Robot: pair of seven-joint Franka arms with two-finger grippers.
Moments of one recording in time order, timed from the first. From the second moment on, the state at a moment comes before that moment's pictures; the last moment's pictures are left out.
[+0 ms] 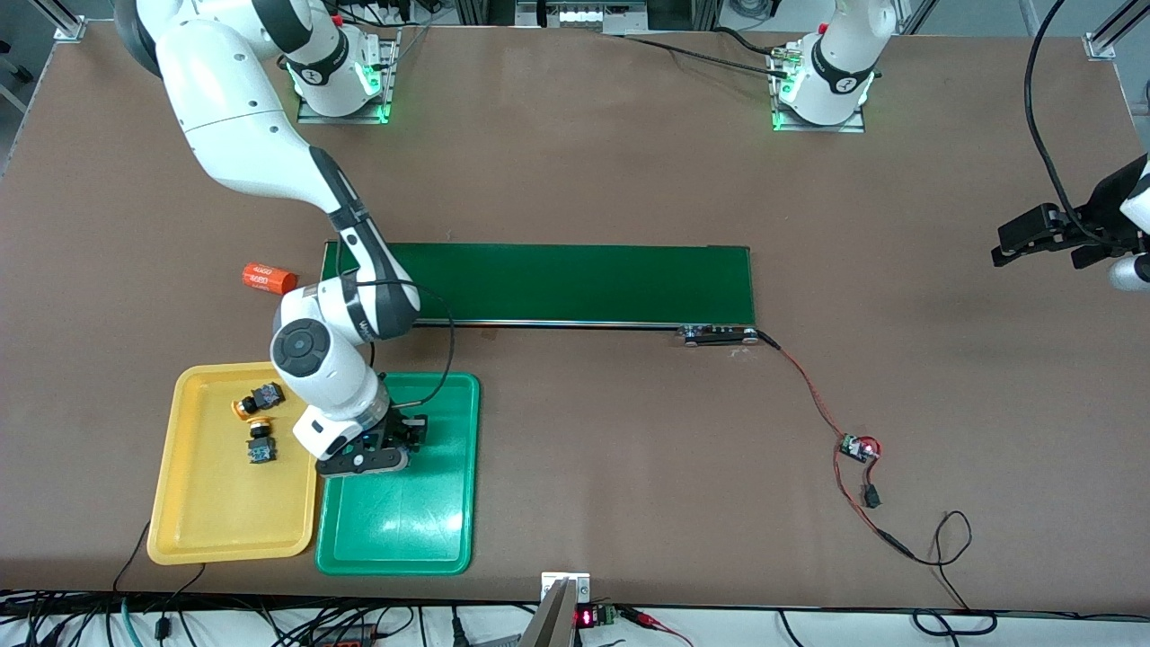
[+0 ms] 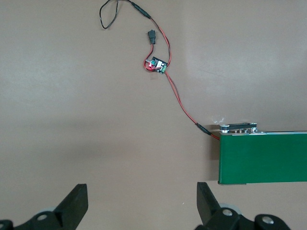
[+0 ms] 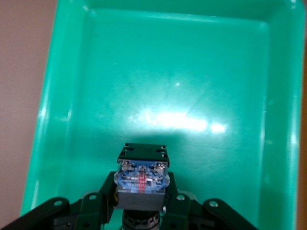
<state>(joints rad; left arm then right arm) 0.12 0.12 -0.10 -1.46 -0.02 1.56 0.02 0.28 0.90 0.04 -1.33 -0.08 2.47 0.24</state>
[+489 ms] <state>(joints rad) 0.12 0.12 -0.10 -1.46 -0.02 1.56 0.02 0.32 0.92 0.02 -1.33 -0.08 2.52 0.27</state>
